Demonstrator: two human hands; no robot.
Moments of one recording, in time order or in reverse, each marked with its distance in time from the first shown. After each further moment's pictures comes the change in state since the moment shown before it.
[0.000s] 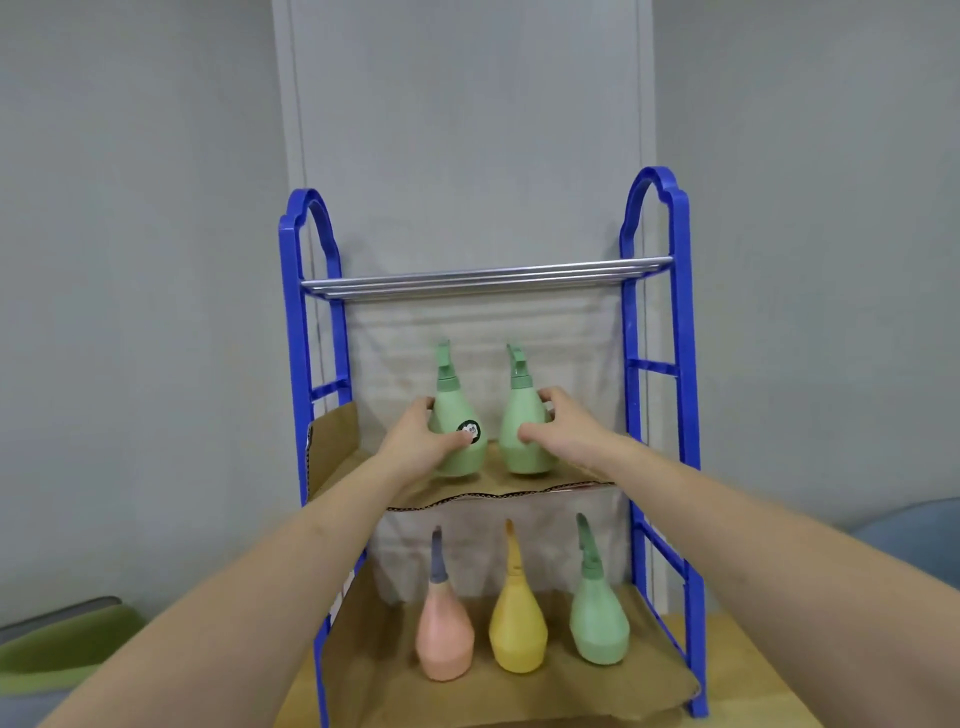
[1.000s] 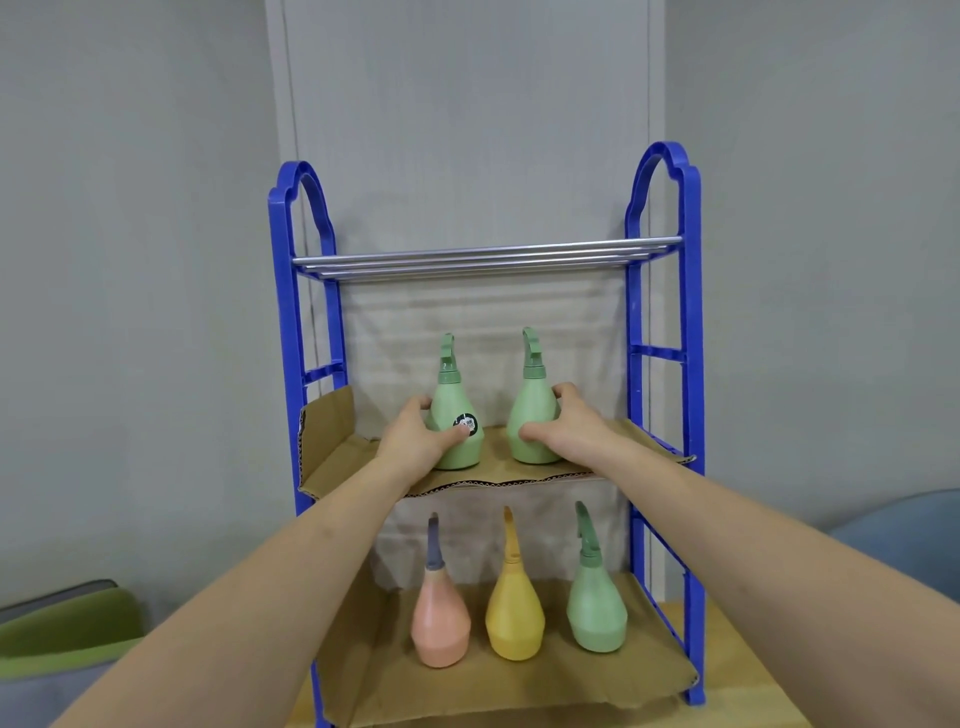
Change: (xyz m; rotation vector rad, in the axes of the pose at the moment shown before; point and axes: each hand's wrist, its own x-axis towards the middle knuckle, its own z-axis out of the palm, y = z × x) left_hand 0.010 -0.024 0.019 -0.019 0.062 -0.049; right_hand 0.004 0.018 0.007 -0.070 0.048 0.082
